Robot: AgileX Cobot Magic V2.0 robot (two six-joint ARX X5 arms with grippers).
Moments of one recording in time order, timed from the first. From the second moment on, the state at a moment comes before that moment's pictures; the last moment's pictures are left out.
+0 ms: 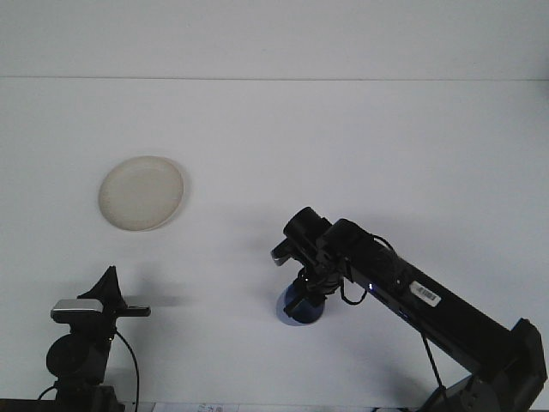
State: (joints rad) left arm -0.01 0.01 0.03 0.02 -0.06 0.04; right arm 0.74 1.63 1.35 -1.18 -0.15 0.03
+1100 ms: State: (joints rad) left arm -0.01 0.01 0.03 0.02 -0.06 0.04; right arm 0.76 1.41 1.45 -1.17 -0.18 -0.02
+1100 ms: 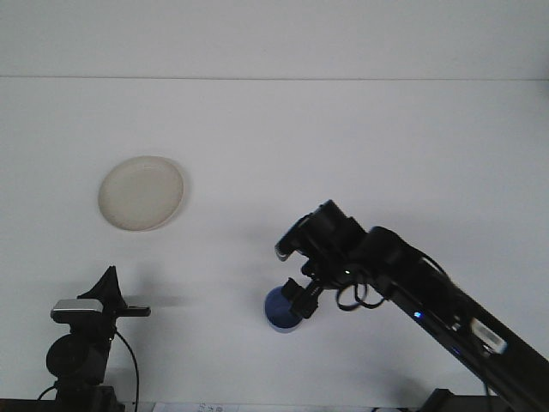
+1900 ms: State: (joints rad) left arm -0.01 0.01 0.03 0.02 -0.06 0.04; right arm 0.72 0.10 0.79 -0.71 0.21 0.05
